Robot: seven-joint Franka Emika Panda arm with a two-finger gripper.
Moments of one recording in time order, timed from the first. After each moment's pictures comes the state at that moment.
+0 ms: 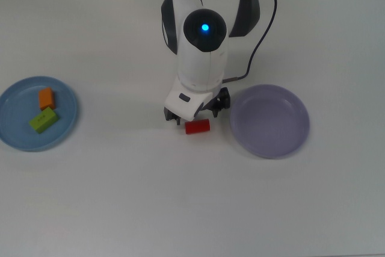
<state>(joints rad) 0.01 0.53 0.18 -1.60 -0.13 2.14 0.01</state>
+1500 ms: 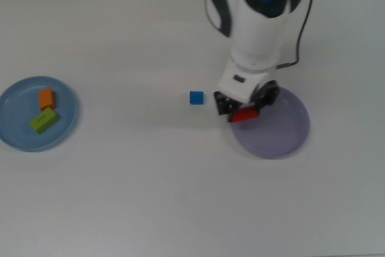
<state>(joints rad) 0.15 0.49 0.18 -1.58 -0.14 2.21 0.17</state>
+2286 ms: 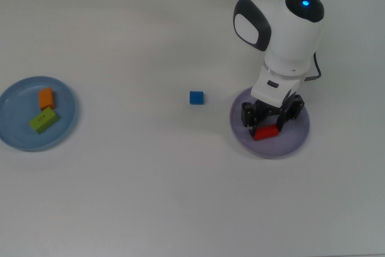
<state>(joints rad) 0.24 0.60 0.18 -1.58 -0.36 2.41 0.42</state>
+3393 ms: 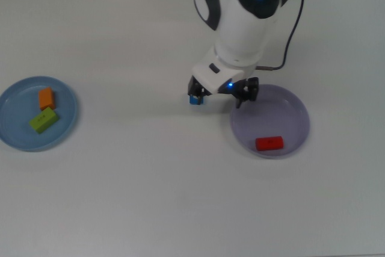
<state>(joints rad) 0.11 0.44 0.17 -1.62 -0.19 2.06 0.40</state>
